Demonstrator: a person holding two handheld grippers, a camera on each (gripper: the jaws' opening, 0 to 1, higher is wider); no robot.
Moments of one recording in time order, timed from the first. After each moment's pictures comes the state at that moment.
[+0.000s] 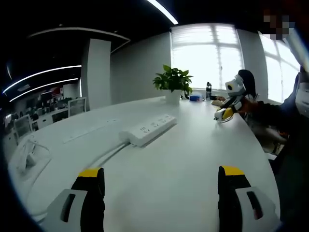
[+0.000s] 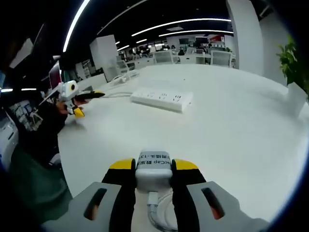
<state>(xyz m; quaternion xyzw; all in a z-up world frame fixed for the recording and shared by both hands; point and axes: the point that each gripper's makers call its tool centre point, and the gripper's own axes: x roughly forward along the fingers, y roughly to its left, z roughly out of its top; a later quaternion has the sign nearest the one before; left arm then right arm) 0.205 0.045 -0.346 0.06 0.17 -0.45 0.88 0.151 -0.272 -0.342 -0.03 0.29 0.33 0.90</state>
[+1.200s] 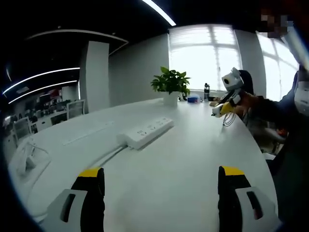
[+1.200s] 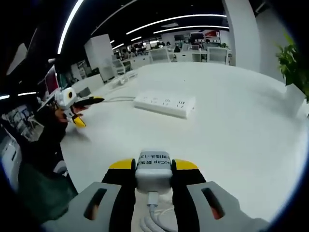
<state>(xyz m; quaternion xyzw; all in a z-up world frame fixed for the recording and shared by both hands) 0.199 0.040 -0.343 0.06 0.16 -0.46 0.87 0.152 -0.251 -0.316 -0.02 0.32 0.31 0.89</state>
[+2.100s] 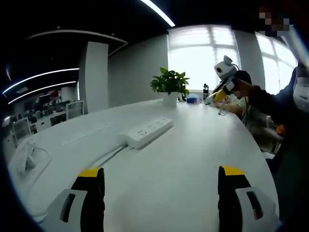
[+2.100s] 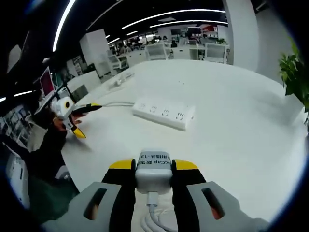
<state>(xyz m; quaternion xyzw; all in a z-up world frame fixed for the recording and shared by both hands) 0.201 0.045 -0.343 0.06 0.15 -0.46 0.87 0.173 -0.241 -0.277 -0.03 0.35 0.30 0.89</state>
